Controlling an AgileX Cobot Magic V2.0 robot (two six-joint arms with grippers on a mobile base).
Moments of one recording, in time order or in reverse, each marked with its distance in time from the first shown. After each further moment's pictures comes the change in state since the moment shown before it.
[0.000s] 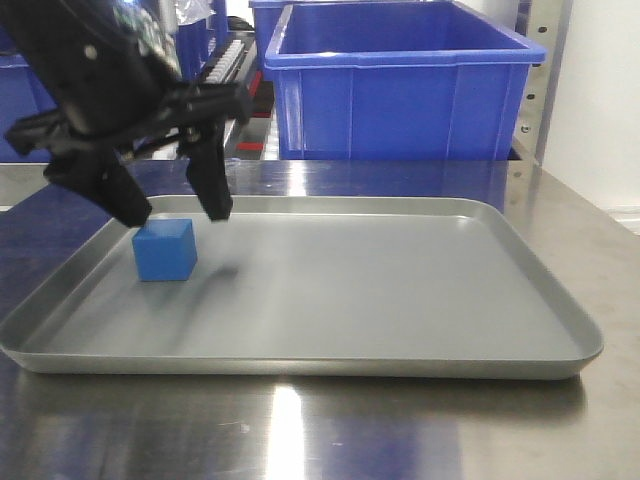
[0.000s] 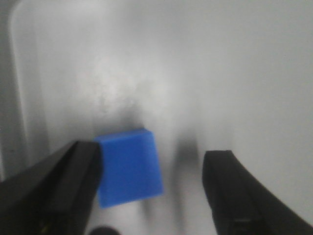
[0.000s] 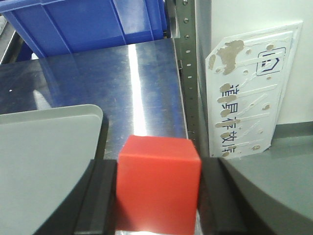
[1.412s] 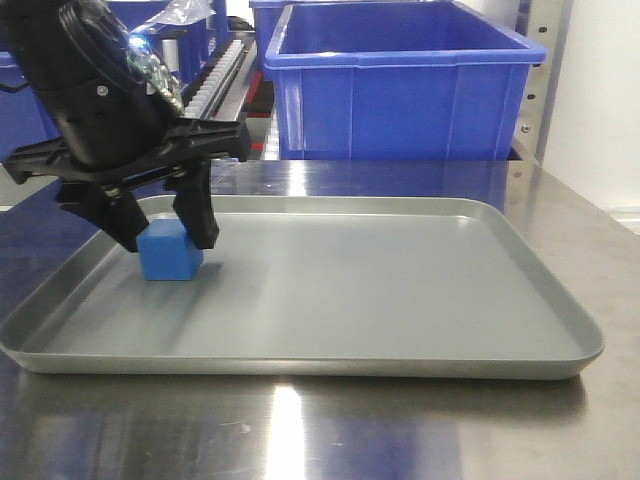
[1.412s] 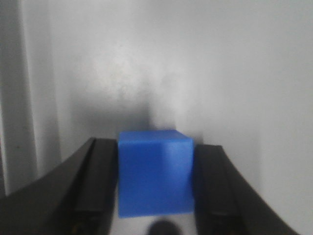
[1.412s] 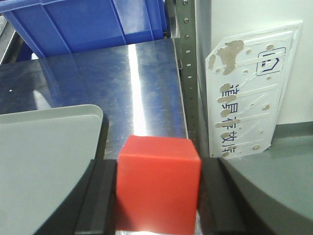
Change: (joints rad) left arm 0.000 0.050 -0.002 0.047 0.012 -0.071; right arm 0.000 0.000 0.000 0.000 0.000 0.000
